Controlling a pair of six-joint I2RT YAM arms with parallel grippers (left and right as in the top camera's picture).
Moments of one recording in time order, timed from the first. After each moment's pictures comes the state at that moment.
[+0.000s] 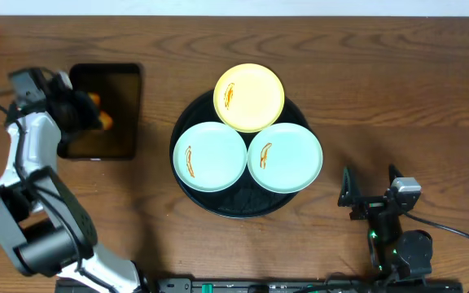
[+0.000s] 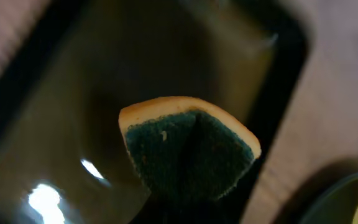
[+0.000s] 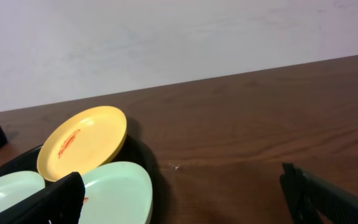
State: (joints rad) left arm 0.46 1.82 1.26 -0.54 0.36 -0.22; right arm 0.15 0.01 0.01 -0.07 0.03 0.21
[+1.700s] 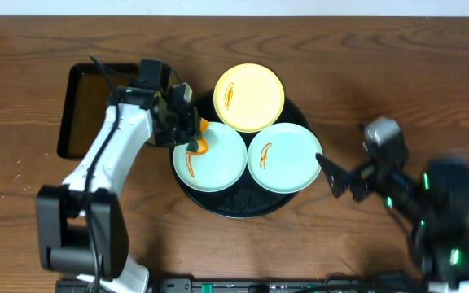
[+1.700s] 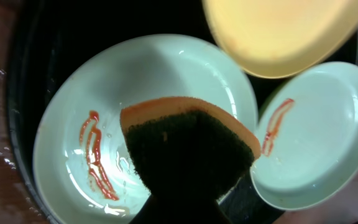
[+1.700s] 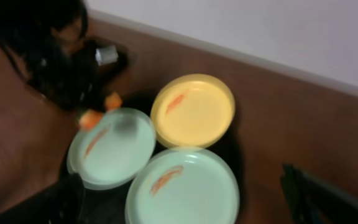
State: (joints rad) left arm -0.13 1.75 1.26 -0.87 0.41 -0.30; right arm 0.15 0.82 0.88 -0.54 -0.49 -0.12
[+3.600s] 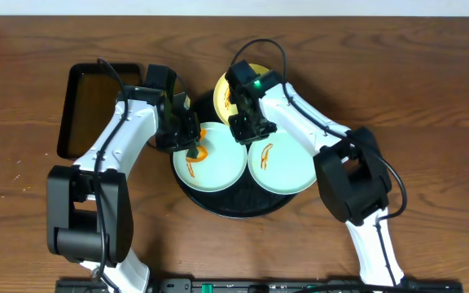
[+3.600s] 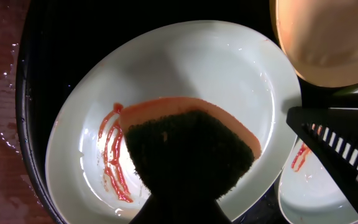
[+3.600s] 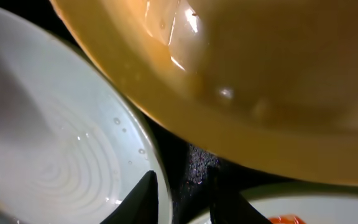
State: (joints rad) left arm -0.14 1.82 1.26 -0.89 0.36 -0.36; right arm 0.60 2.30 1.85 -1.03 -0.17 0.28
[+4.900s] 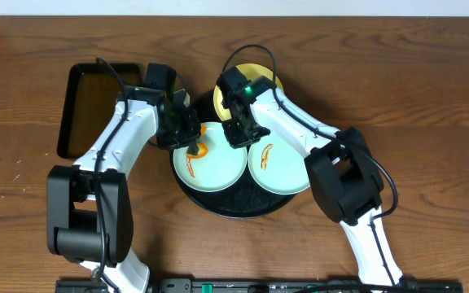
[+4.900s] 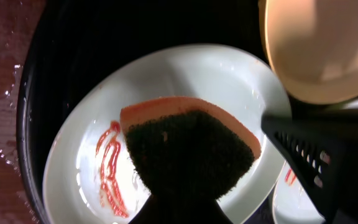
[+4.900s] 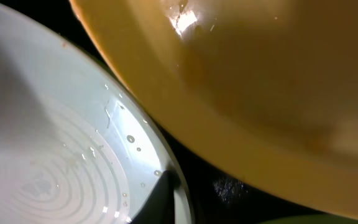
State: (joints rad) left arm -0.14 1.82 1.26 -0.83 0.35 -0.38; right arm 0.64 2.33 1.85 -1.00 -0.14 0.28
